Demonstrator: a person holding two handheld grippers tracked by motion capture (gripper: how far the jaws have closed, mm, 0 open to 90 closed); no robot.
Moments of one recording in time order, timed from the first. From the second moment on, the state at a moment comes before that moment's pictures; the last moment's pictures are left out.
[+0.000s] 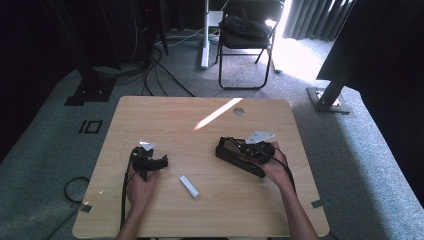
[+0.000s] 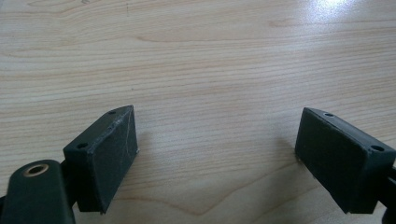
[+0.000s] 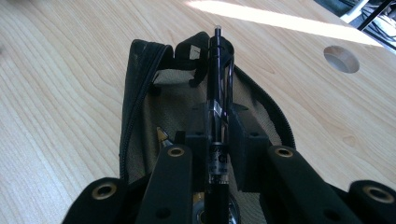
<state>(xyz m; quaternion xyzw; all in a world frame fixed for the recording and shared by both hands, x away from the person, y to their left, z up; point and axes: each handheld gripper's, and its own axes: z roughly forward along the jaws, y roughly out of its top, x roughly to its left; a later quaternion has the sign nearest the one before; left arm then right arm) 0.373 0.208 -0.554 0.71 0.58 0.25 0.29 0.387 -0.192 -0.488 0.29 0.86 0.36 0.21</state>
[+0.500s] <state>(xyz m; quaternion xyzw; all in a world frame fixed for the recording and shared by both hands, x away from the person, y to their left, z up) 0.373 0.208 -0.554 0.71 0.58 0.25 0.29 0.384 -0.192 -0.487 0.30 0.86 0.36 0.21</state>
